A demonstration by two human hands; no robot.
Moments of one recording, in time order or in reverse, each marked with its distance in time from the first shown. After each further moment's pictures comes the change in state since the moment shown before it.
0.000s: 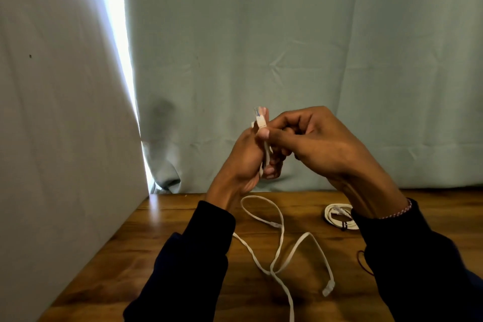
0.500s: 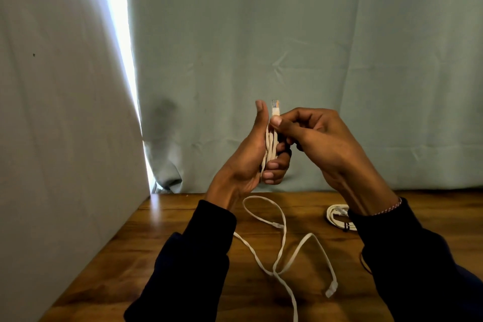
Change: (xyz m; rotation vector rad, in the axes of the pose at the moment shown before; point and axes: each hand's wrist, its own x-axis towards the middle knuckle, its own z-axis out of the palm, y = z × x) left_hand -0.002 0.008 -0.002 -0.015 -0.158 -0.167; right_hand 0.016 0.022 0.004 0.094 0.197 0.038
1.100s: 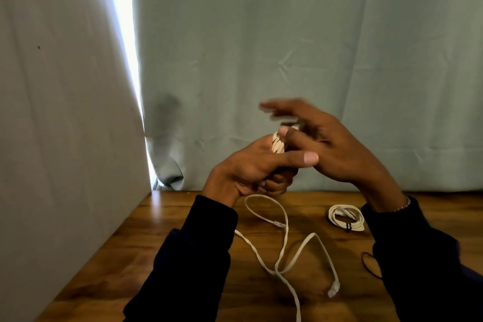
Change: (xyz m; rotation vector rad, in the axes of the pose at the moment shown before) left_hand -0.015 0.005 -0.005 0.155 -0.205 -0.017; right_hand 0.006 0.011 -0.014 -0.337 -0.303 -0.475
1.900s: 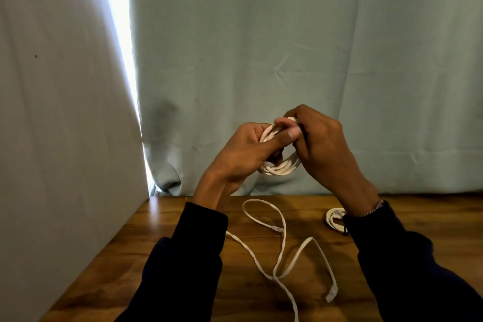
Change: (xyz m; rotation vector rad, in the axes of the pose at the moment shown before) left_hand 0.003 0.009 -0.005 0.313 0.482 0.158; right_hand 0.006 0.036 0.015 -0.440 0.397 -0.152
